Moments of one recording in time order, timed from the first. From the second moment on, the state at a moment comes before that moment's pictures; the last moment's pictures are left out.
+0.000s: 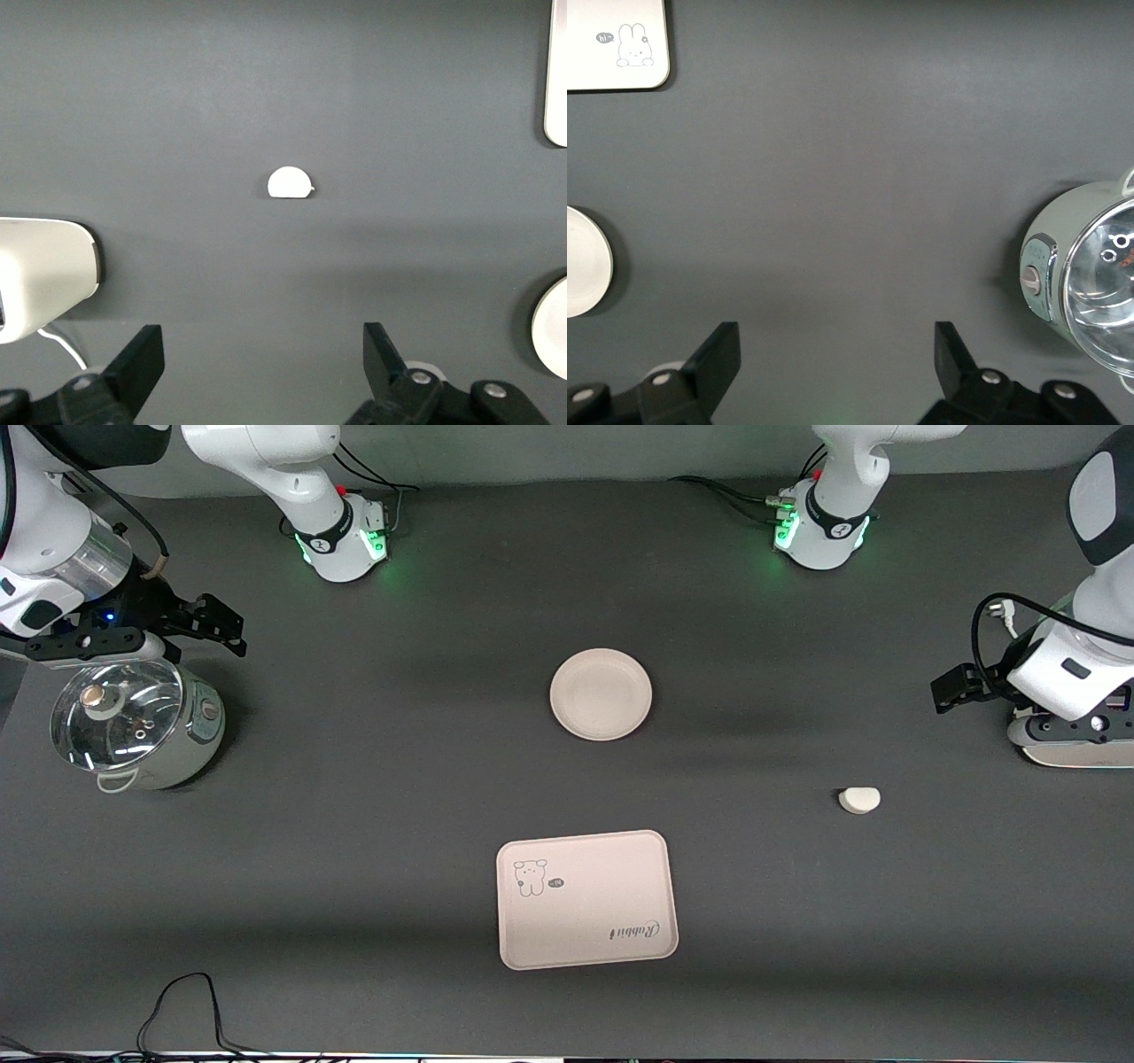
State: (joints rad) left arm -0.06 0.03 -0.01 -1.70 0.06 1.66 -0.09; right arm 0.04 -0.26 0.05 -2.00 0.04 1.74 0.04
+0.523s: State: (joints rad) left arm -0.06 0.03 0.01 -1.69 0.06 1.64 -0.09; right arm 0.04 -0.24 0.06 -2.00 0.05 1.75 0.09
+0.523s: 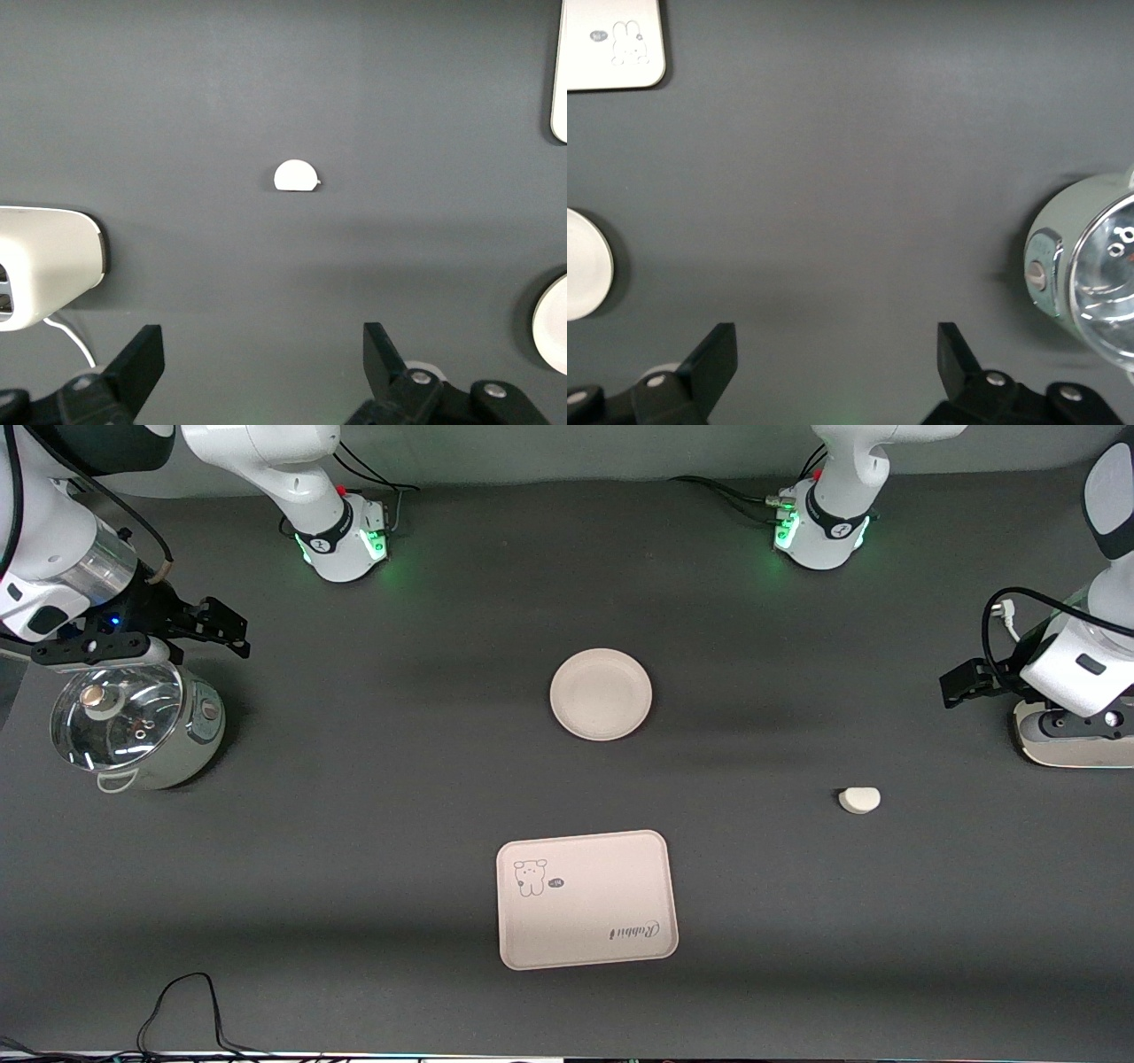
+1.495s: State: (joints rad) left arm -0.06 0.39 0.01 -1.69 0.05 1.90 -0.03; right arm 0.15 0.12 0.28 -2.00 0.32 2.13 0.33
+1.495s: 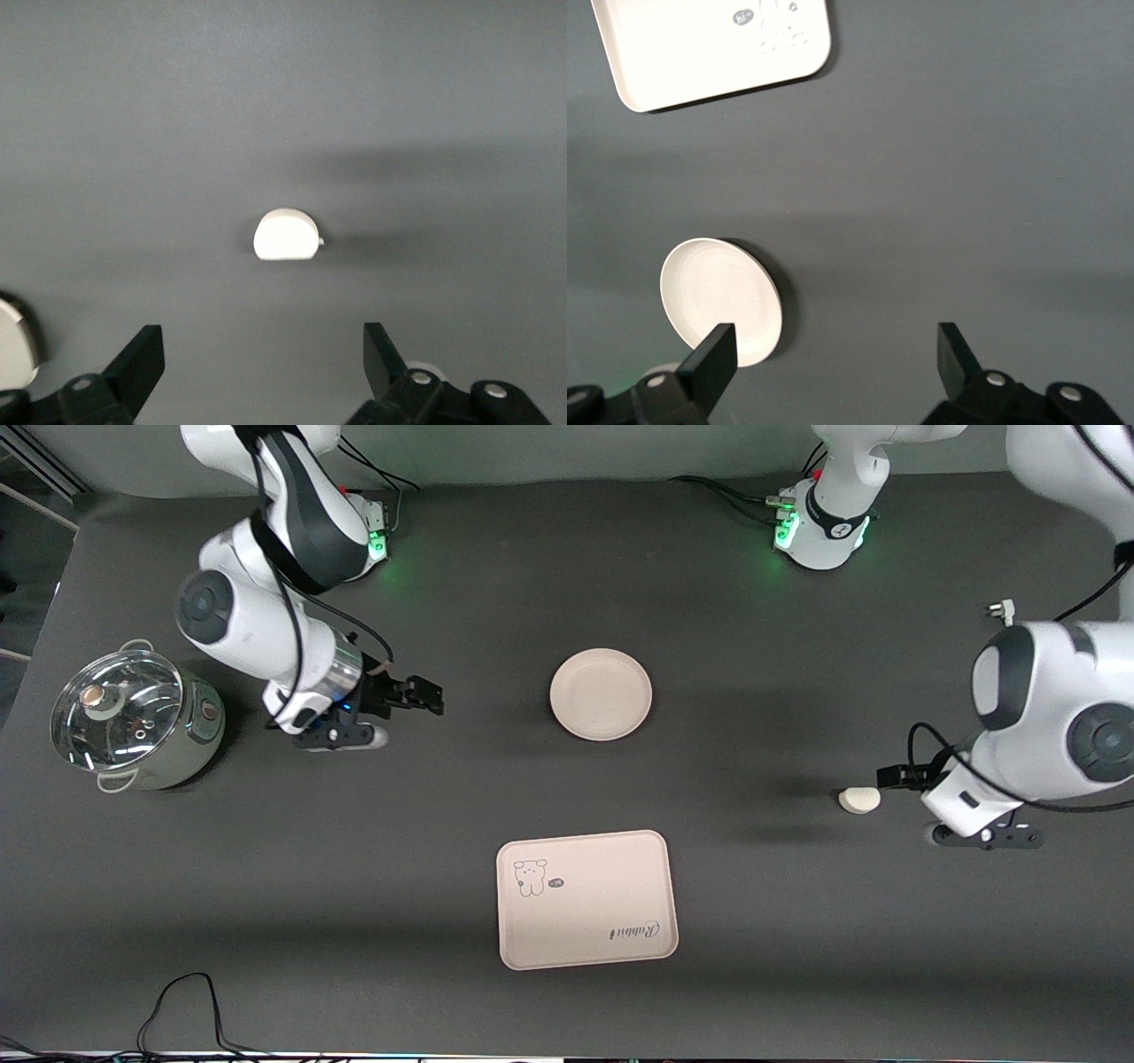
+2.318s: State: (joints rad) left arm -0.03 0.59 0.01 -1.79 0.02 2.18 -0.03; right arm 0.24 0.21 0.27 -2.06 0.40 2.30 0.33
